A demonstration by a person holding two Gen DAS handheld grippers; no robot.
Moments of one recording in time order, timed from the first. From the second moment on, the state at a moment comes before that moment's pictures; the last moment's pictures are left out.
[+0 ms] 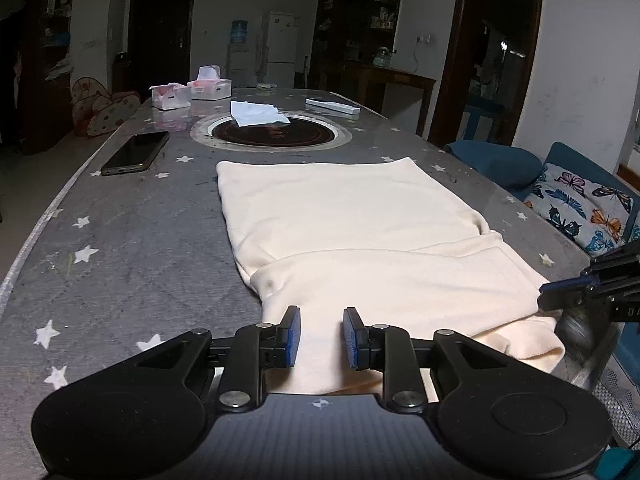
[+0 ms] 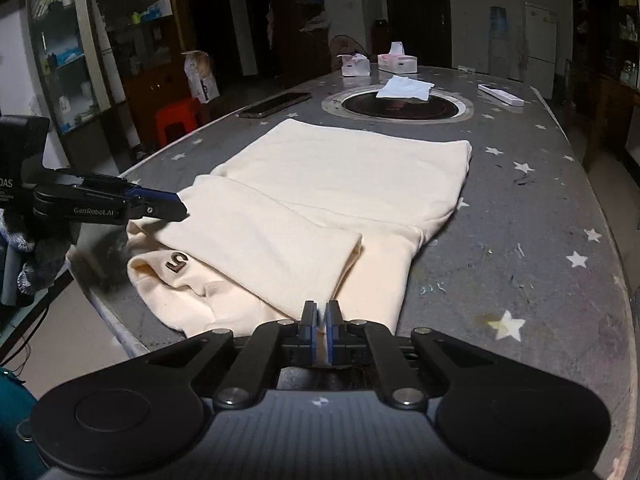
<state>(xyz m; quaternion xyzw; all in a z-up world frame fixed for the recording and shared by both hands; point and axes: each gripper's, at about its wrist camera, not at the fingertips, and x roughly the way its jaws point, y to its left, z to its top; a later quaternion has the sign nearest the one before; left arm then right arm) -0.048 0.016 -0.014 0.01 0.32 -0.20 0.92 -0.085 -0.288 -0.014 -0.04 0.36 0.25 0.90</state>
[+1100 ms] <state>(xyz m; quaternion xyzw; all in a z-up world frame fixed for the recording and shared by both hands) -0.037 -0.009 -0.001 0.02 0.30 -0.24 0.93 -0.030 -0.266 -0.002 -0.07 0.30 0.23 0.92</state>
